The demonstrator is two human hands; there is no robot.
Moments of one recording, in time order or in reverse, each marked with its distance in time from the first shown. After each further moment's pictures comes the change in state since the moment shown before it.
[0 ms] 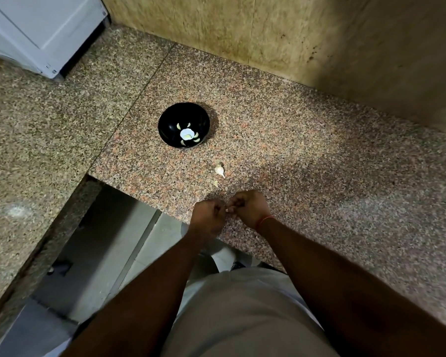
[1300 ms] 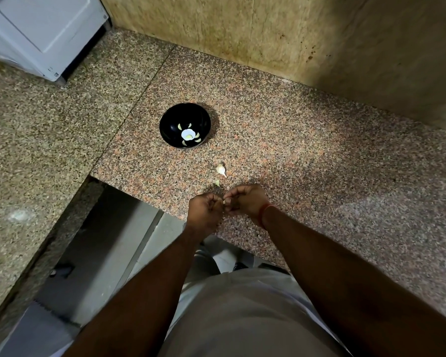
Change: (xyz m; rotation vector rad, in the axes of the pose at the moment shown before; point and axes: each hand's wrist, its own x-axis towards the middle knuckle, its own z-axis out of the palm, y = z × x) left_hand 0.003 -0.013 -0.004 -0.391 0.092 -0.056; right_hand 0.008 -0.018 -0.001 0.580 -0.127 0.322
